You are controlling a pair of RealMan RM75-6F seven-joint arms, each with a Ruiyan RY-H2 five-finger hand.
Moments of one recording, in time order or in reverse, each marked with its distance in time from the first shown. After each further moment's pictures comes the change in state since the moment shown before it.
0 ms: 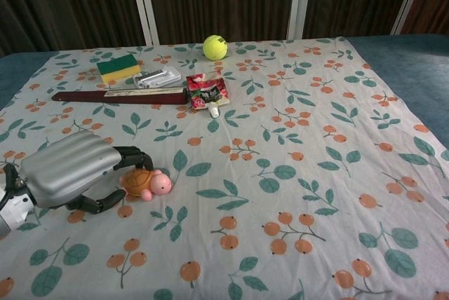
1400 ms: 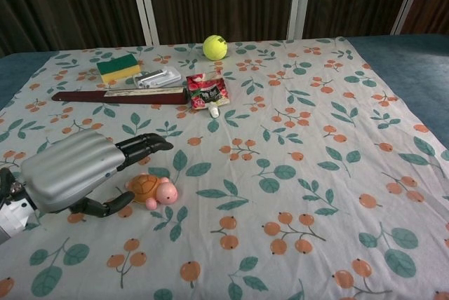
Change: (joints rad) left arm -0.016 -0.025 0.057 0.024 0.022 0.108 -0.032; right arm 0.000 0.011 -0.005 -0.009 0.003 -0.012 0.010
